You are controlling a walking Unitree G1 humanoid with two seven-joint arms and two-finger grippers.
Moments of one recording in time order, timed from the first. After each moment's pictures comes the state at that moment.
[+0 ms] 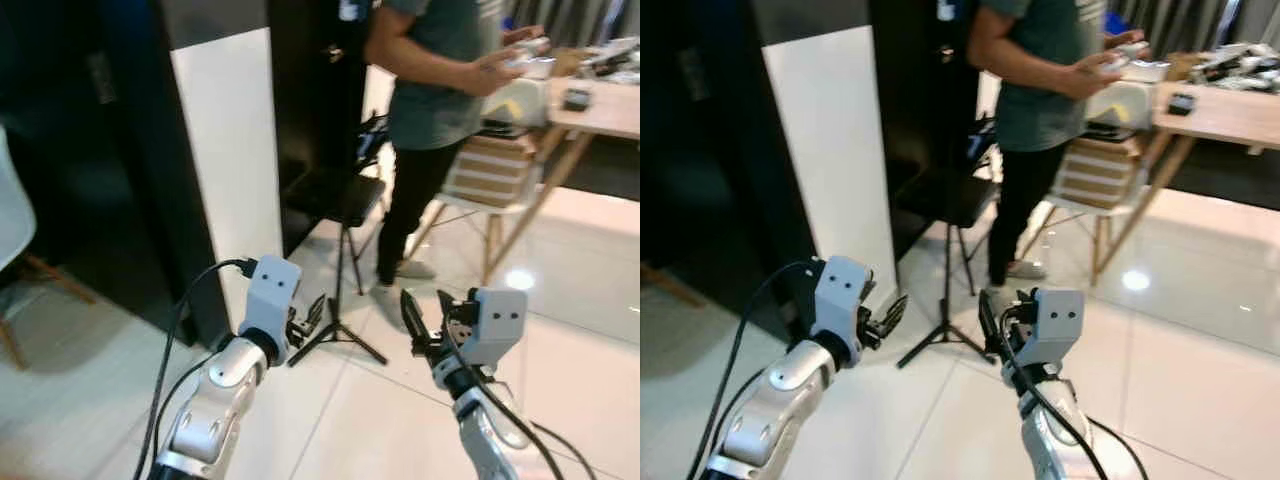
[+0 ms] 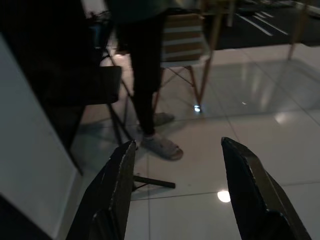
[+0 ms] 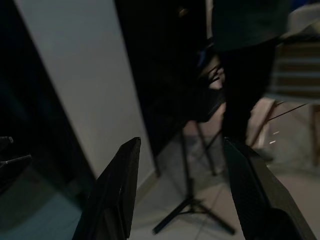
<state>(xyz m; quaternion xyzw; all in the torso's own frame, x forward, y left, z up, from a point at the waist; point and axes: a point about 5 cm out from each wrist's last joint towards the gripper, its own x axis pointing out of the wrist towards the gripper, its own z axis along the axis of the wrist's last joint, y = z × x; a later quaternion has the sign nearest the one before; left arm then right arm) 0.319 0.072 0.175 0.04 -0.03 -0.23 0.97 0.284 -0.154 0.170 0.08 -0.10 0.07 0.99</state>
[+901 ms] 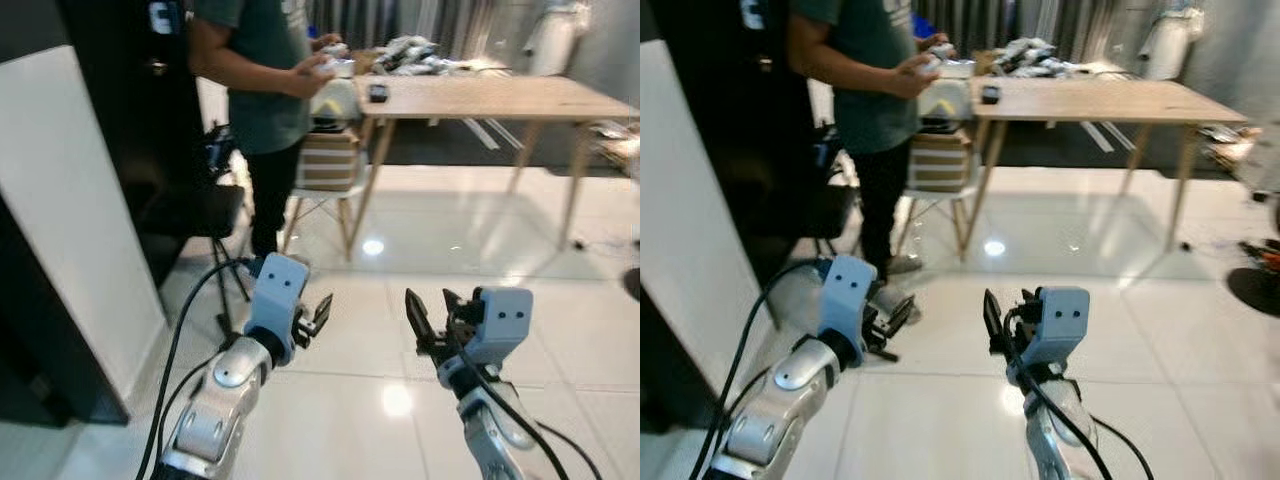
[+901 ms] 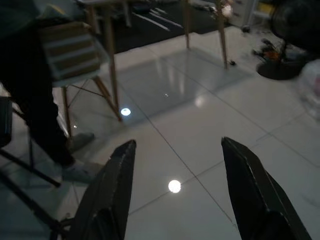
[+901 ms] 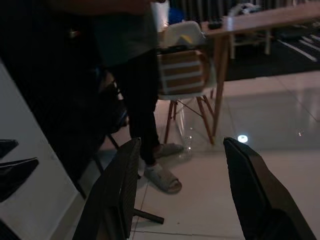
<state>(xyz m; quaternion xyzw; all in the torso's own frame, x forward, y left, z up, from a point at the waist) 0.319 0.076 0.173 0.04 -0.03 -0.22 0.97 0.283 -0.150 0.167 0.08 -0.10 0.08 0.99</state>
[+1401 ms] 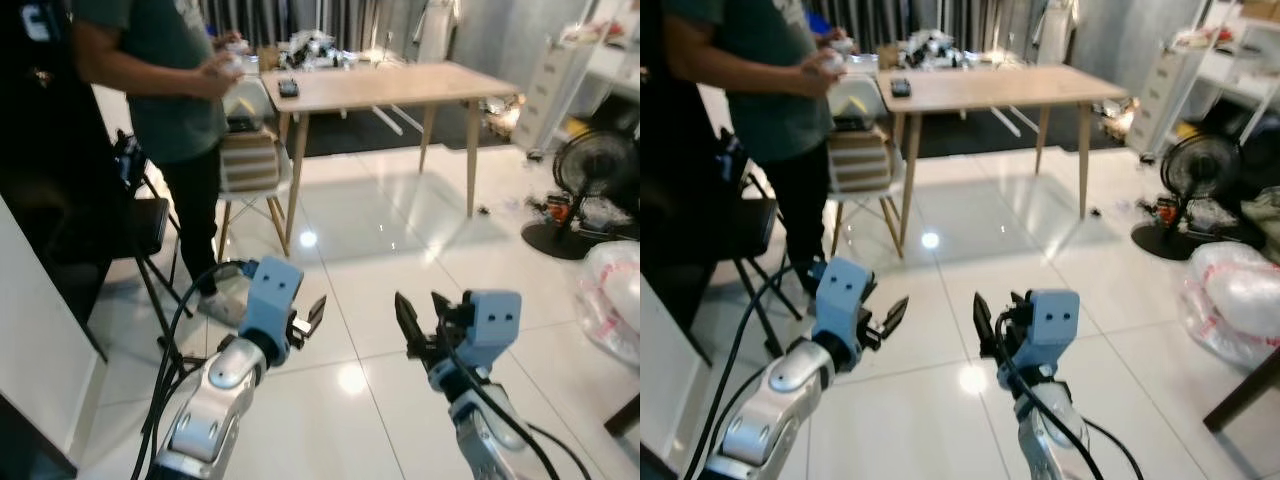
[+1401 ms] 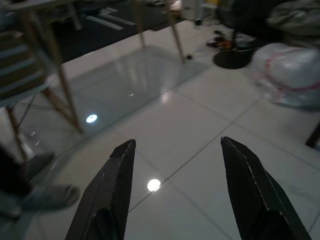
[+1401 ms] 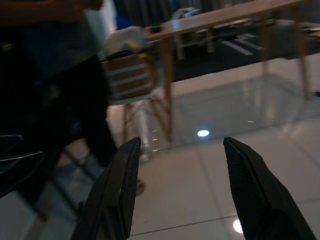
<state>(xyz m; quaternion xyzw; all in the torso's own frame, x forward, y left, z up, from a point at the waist) 0.319 0.077 0.172 0.04 -0.03 -0.22 0.97 0.283 -0.149 0.166 0.08 -0.09 0.08 0.99</state>
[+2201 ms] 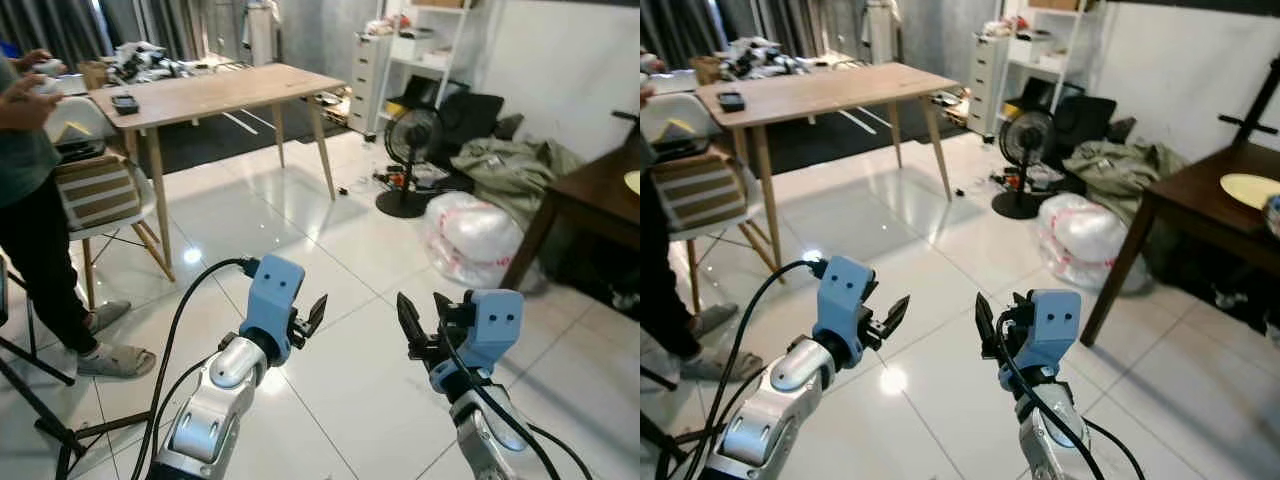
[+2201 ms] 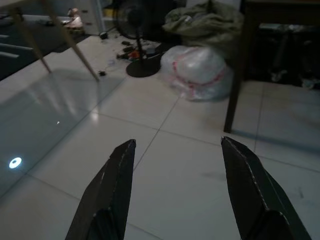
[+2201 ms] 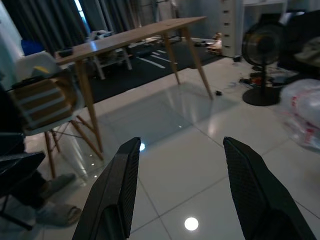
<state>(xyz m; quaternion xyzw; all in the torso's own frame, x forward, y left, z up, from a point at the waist) 0.319 0.077 0.172 0.04 -0.03 -0.22 0.97 0.283 -0.149 0.165 0.08 -0.09 0.08 0.99</state>
